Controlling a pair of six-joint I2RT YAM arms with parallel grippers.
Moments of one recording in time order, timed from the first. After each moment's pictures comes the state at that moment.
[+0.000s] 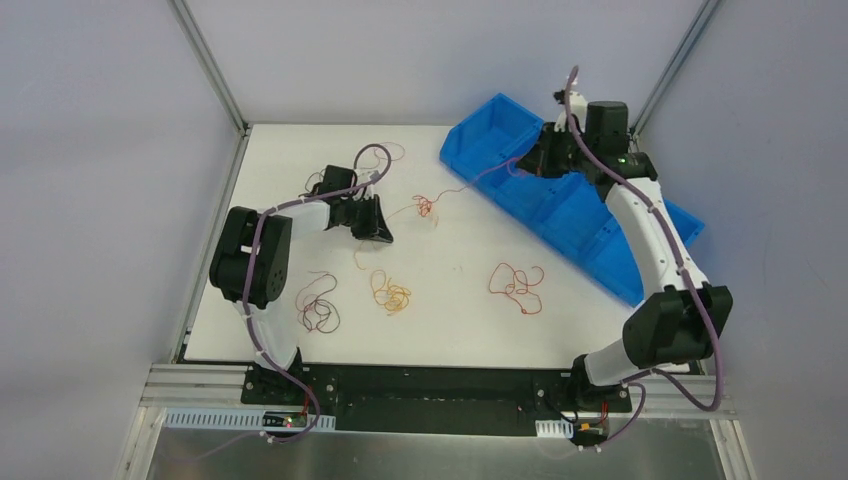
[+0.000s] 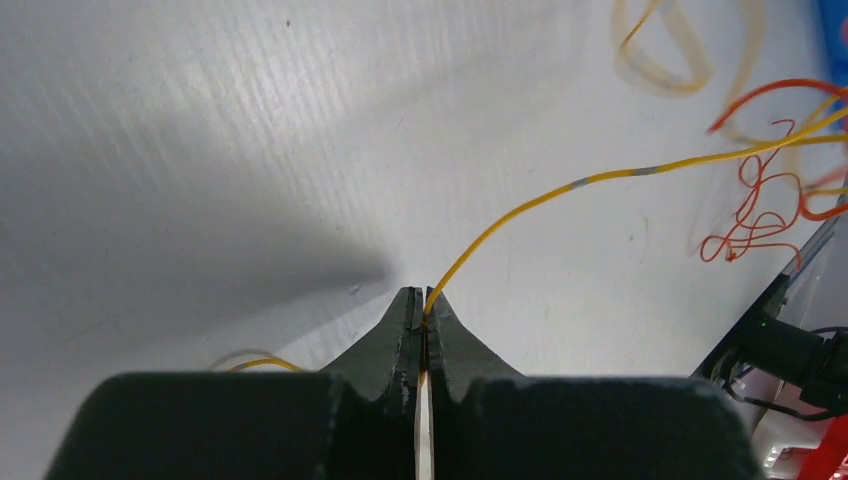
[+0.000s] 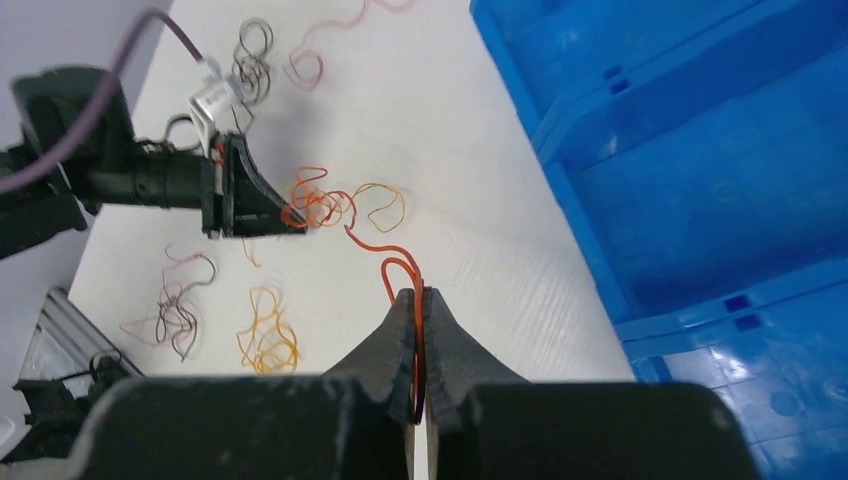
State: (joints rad) left arm -0.26 1.85 1.06 -0.13 0.58 -0.34; right arm 0.17 1.52 1.45 -0.57 -0.51 0.17
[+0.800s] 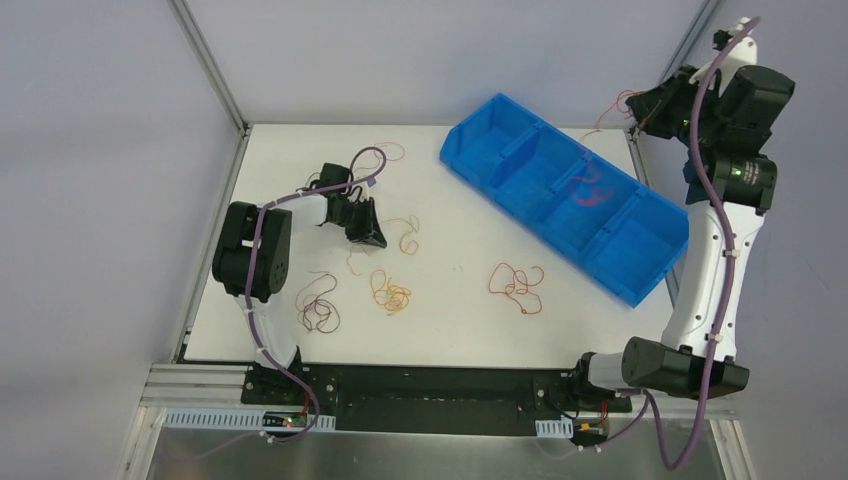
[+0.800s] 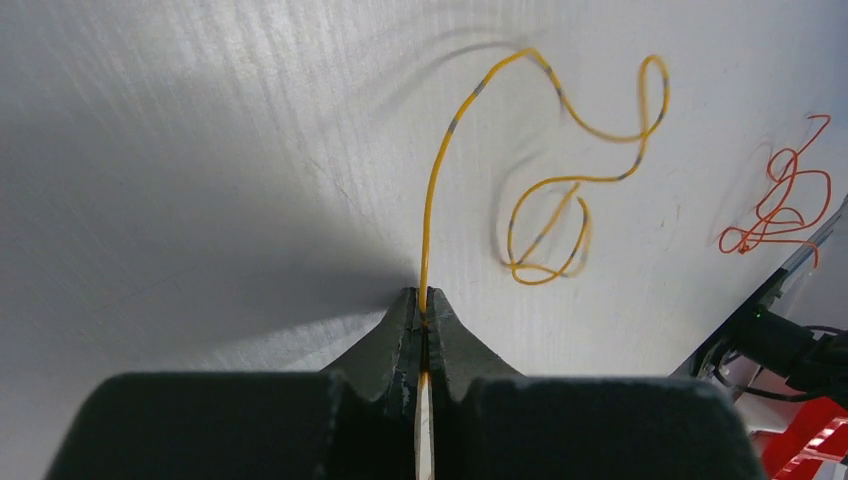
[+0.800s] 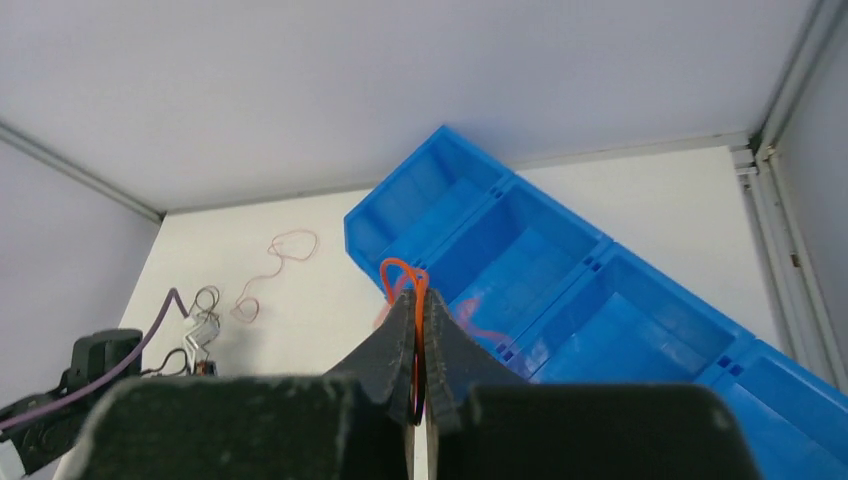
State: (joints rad) left arm -0.20 1.90 1.12 -0.31 0.54 -0.29; right arm -0.20 1.35 1.84 -0.70 -0.42 0.26
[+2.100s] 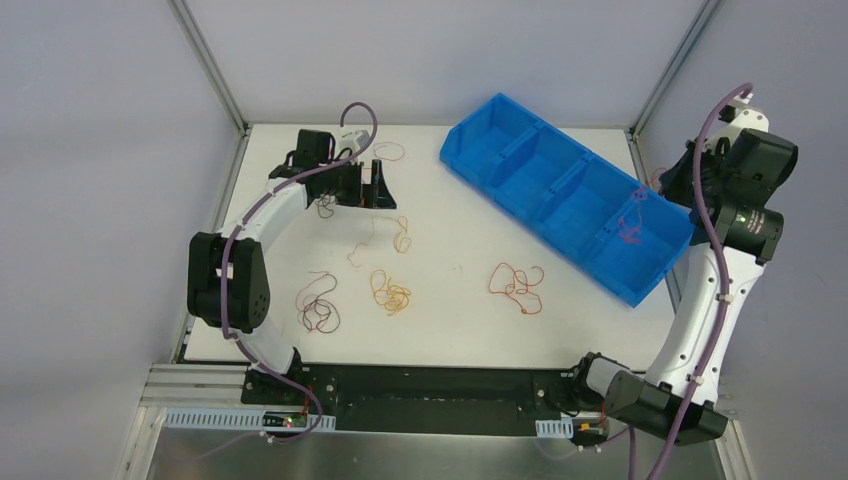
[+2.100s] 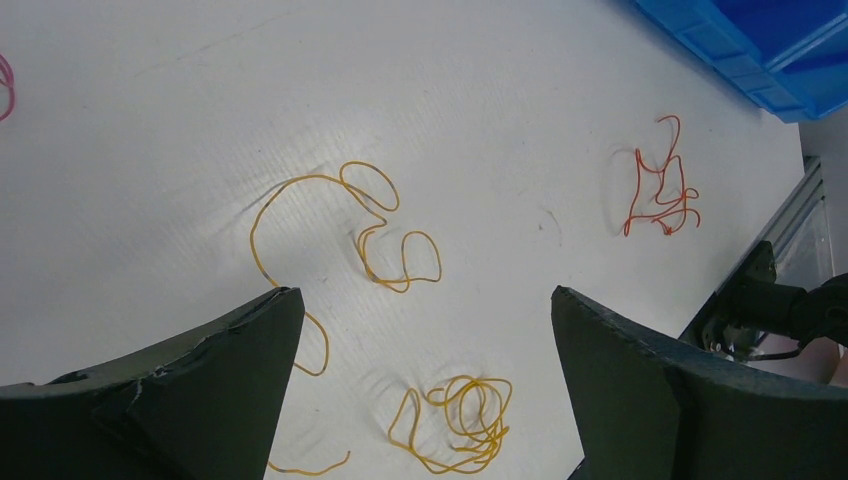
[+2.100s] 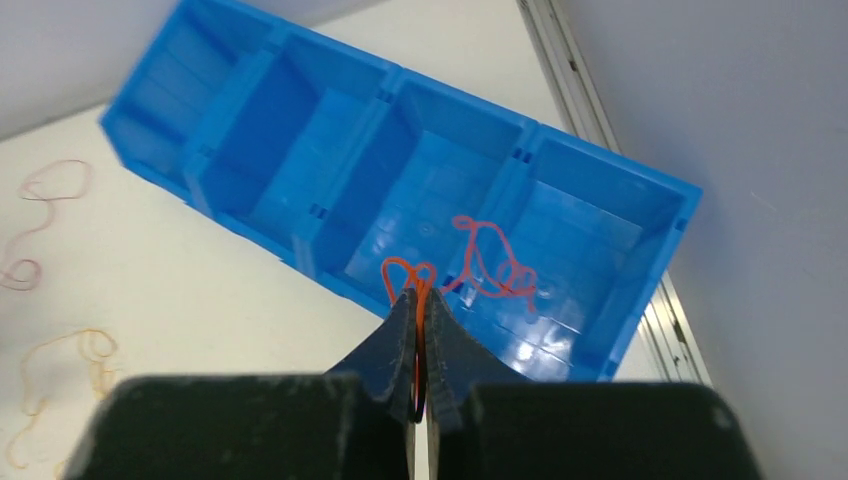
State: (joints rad) left arm -0.17 1.66 1.26 -0.39 0.64 -0.13; right arm -0.38 1.14 1.62 -0.94 -0.22 0.08
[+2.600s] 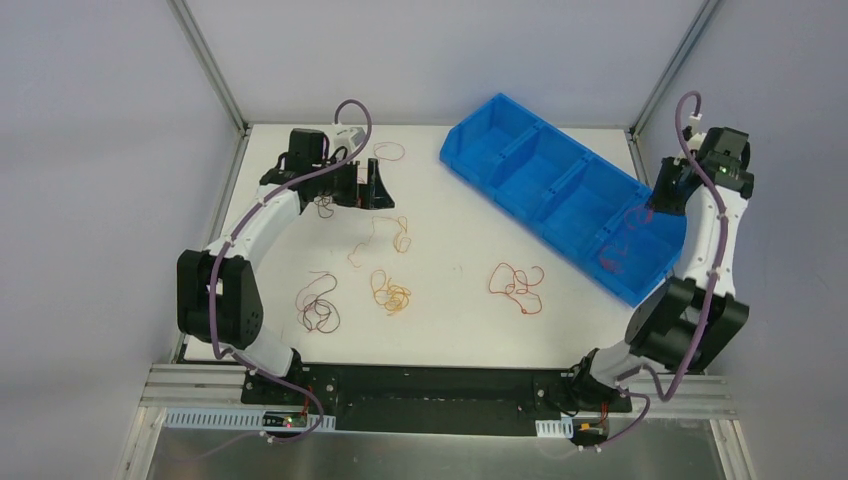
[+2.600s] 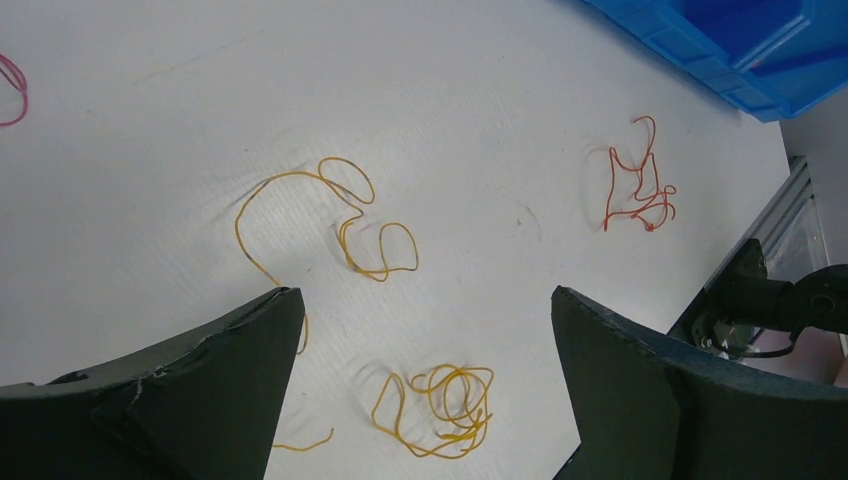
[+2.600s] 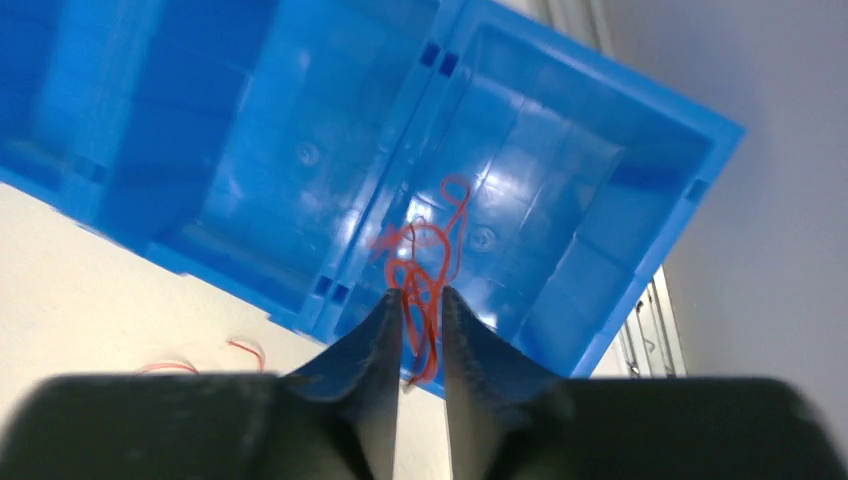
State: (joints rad) left arm -0.17 1.57 1.24 -0.40 0.64 -0.14; right arm -0.43 1.43 1.46 -0.86 -0.13 -0.08
